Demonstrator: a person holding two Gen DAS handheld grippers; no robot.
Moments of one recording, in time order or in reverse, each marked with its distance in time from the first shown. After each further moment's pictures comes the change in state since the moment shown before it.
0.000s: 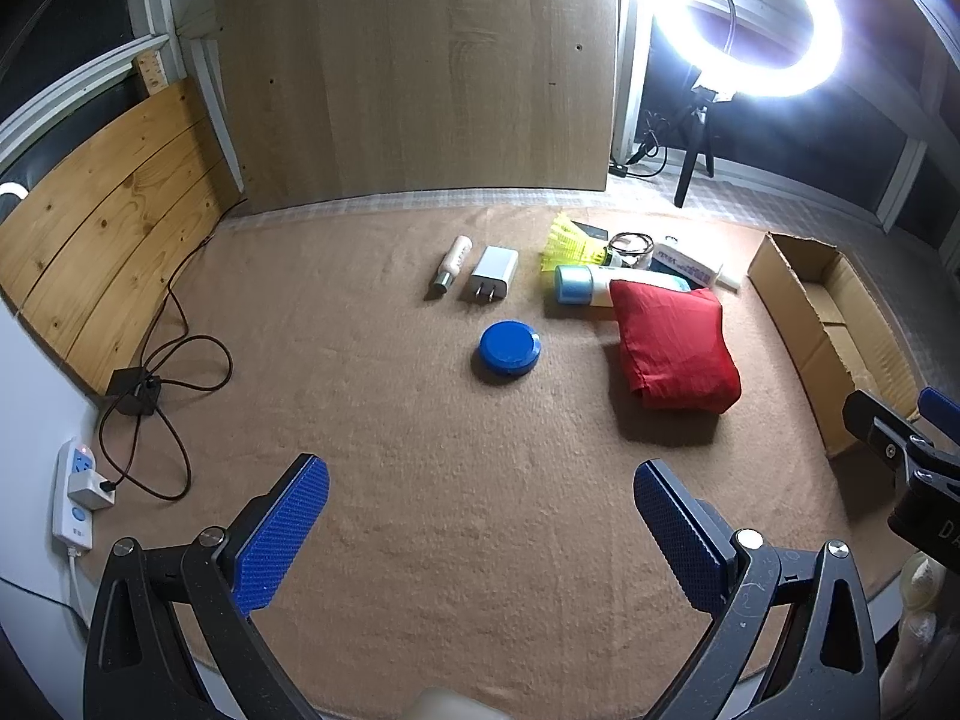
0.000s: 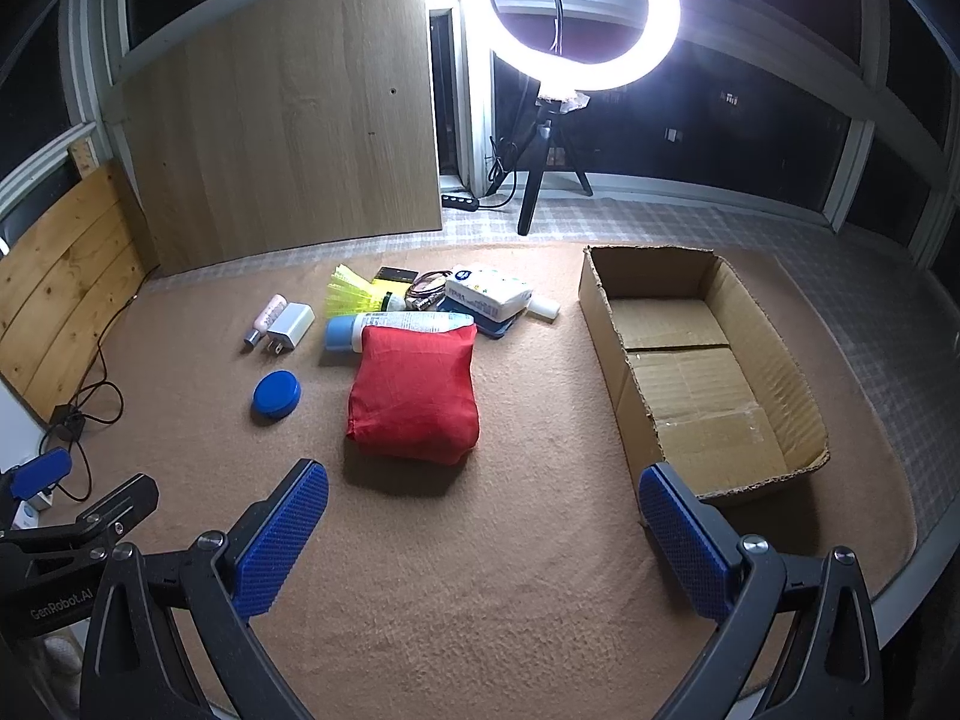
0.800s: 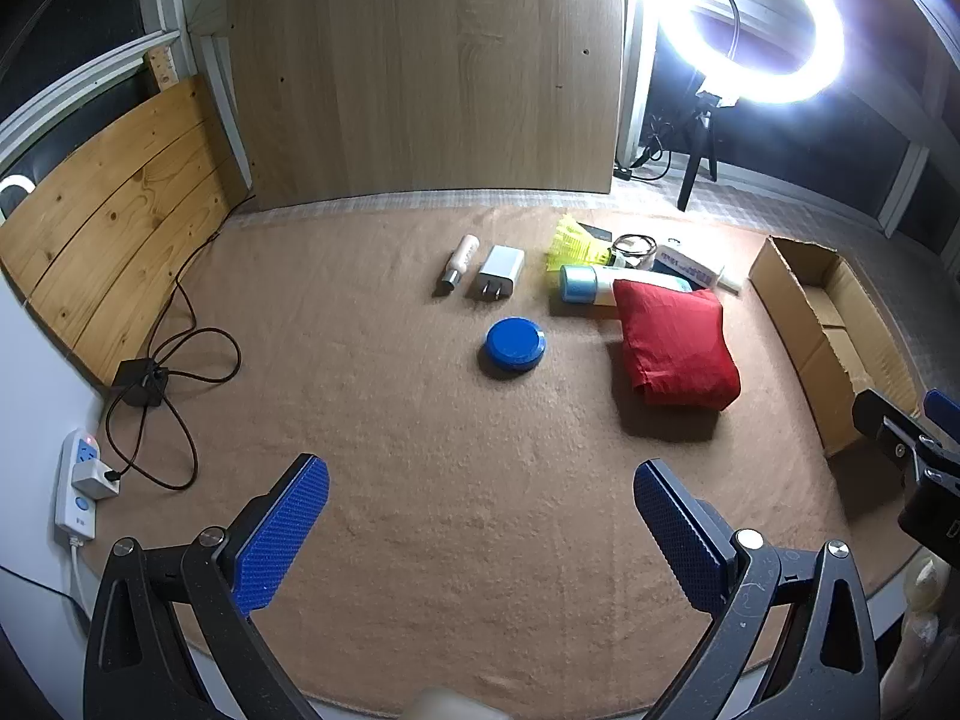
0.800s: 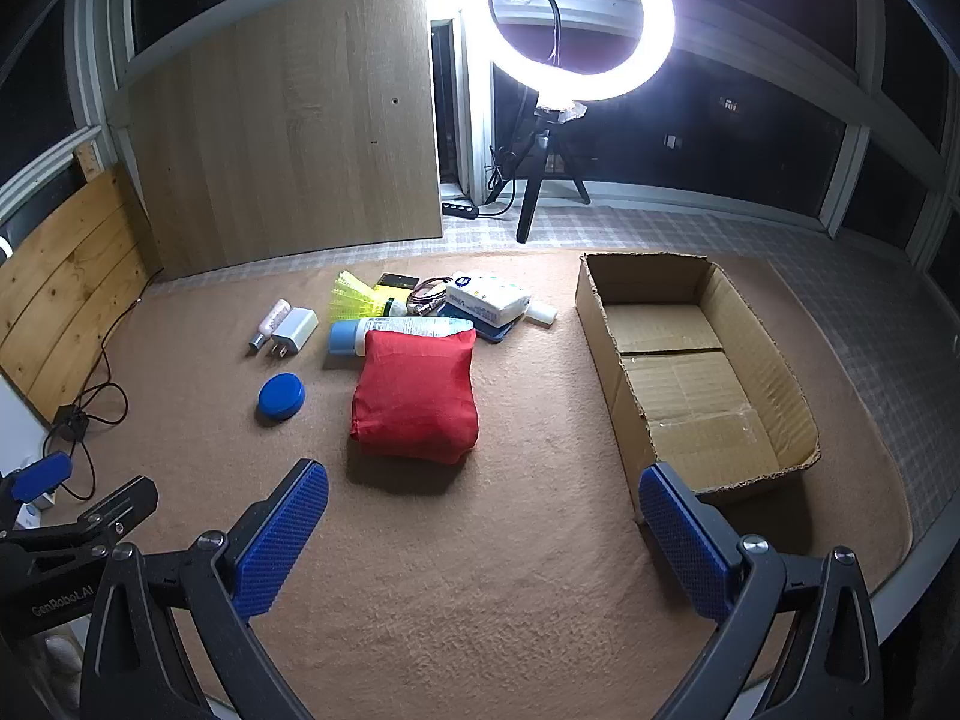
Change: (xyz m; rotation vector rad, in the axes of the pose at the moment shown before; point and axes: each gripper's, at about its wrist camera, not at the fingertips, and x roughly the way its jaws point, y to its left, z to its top) left arm -0.008 0.004 -0.007 -0.015 -0.006 0.004; right arm -0.011 -0.003 -0.003 0.000 -0.022 -0.001
